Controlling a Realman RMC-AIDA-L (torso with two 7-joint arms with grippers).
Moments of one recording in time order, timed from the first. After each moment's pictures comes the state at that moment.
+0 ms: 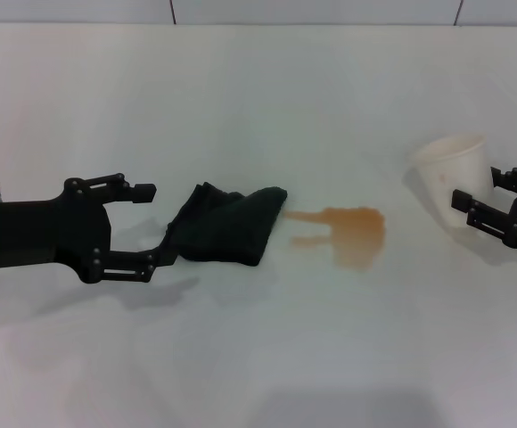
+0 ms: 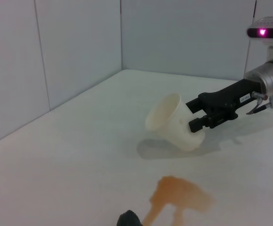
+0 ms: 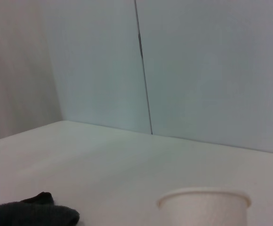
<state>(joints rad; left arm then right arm) -0.38 -2.06 0.88 0.93 1.97 1.63 -1.31 0.30 2.01 -0.93 -0.45 -1.42 -1.25 0.99</state>
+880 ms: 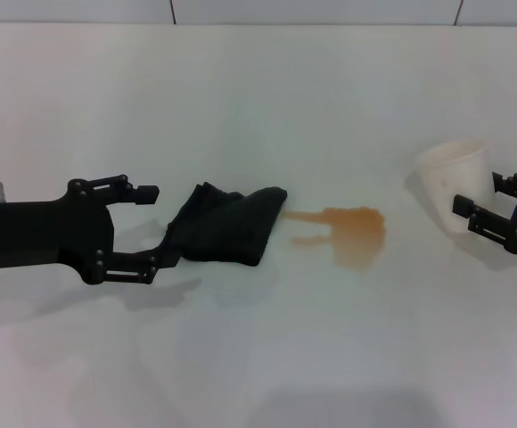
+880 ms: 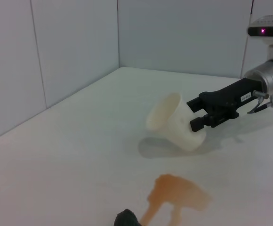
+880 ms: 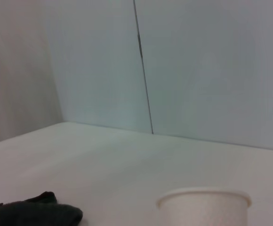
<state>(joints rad) -0.39 -2.06 0.88 0.93 1.98 1.63 -1.31 0.30 2.01 -0.92 -0.43 -1.42 -1.27 0.98</state>
